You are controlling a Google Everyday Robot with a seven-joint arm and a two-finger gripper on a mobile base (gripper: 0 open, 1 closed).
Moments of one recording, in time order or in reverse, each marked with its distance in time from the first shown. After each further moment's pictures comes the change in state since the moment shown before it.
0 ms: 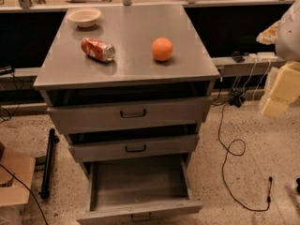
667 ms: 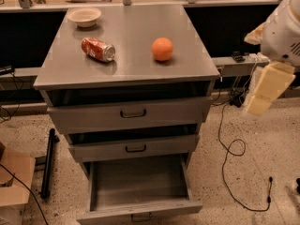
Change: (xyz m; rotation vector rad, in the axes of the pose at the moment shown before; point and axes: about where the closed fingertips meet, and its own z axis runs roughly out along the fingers) arm -0.015 -0.007 0.015 0.003 -0.037 -0.004
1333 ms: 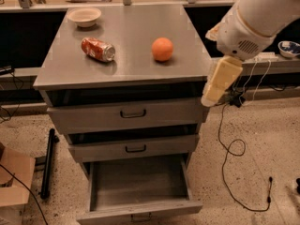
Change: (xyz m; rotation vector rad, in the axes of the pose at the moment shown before) arm -0.064 -0.031 0.048 -0.010 -0.137 -0.069
